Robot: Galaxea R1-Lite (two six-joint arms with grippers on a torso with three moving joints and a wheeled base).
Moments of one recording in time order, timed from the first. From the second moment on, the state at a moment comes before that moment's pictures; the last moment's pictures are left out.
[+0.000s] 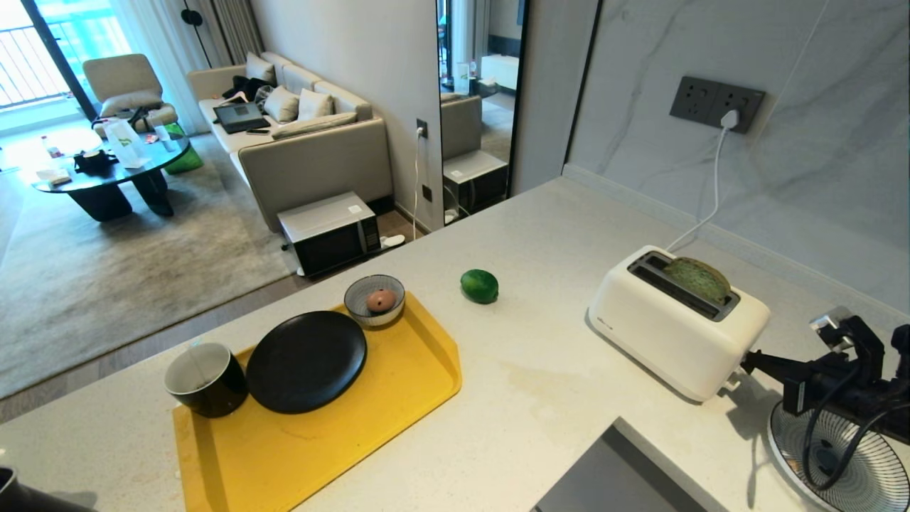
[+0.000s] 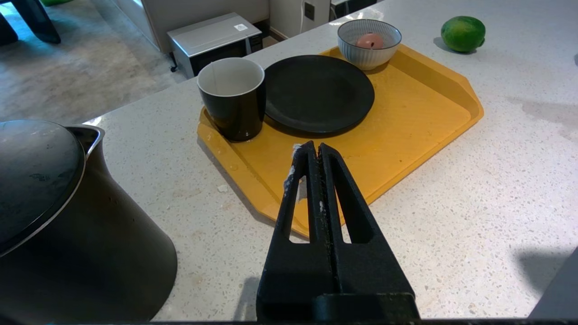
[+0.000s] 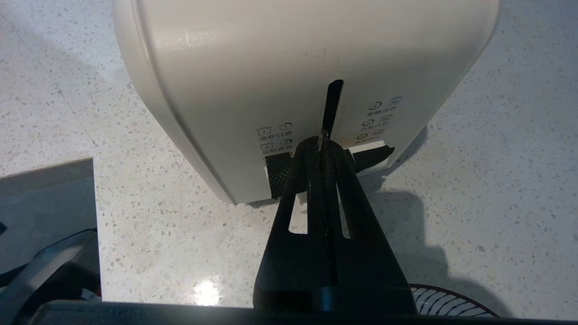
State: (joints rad) left arm 0.00 0.00 0.00 0.00 0.00 0.00; right arm -0.43 2.01 -0.50 -1.02 0.69 -0.41
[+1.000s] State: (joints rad) left arm 0.00 0.00 0.00 0.00 0.00 0.00; right arm -0.44 1.70 -0.38 -1.02 0.68 -0.40
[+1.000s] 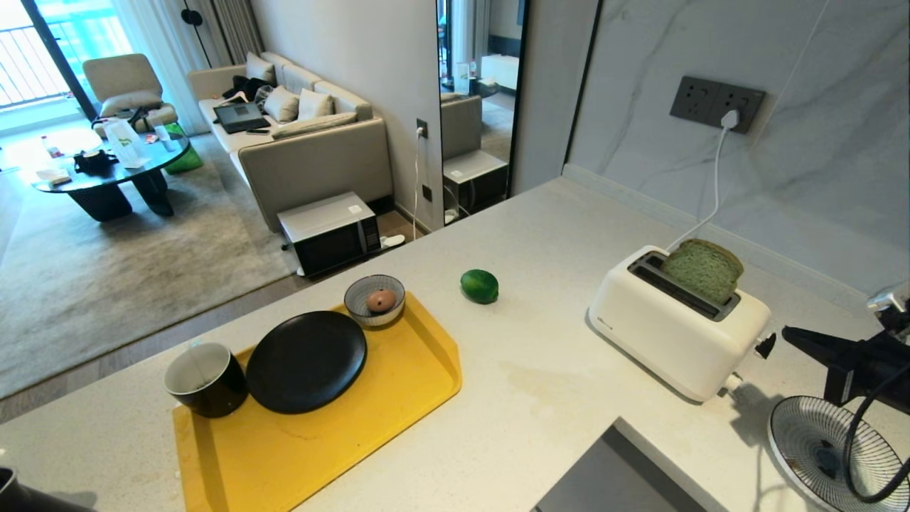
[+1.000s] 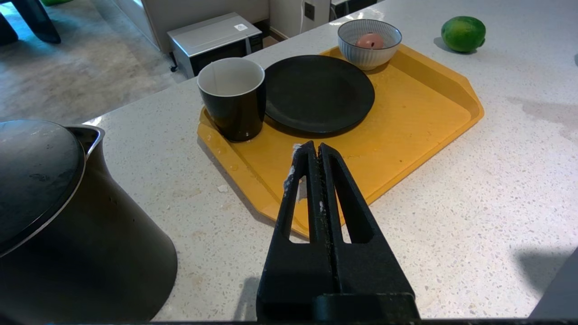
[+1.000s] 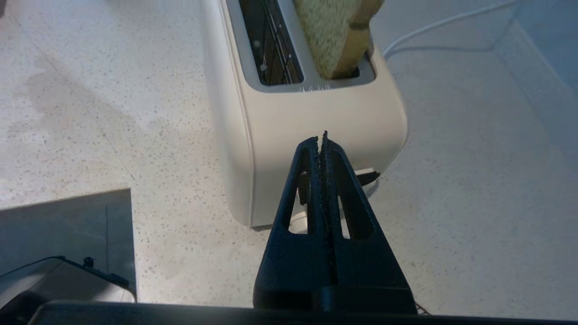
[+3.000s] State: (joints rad) left arm 0.00 0.00 0.00 0.00 0.00 0.00; right arm -0.28 1.84 -0.89 -0.69 0.48 -0.37
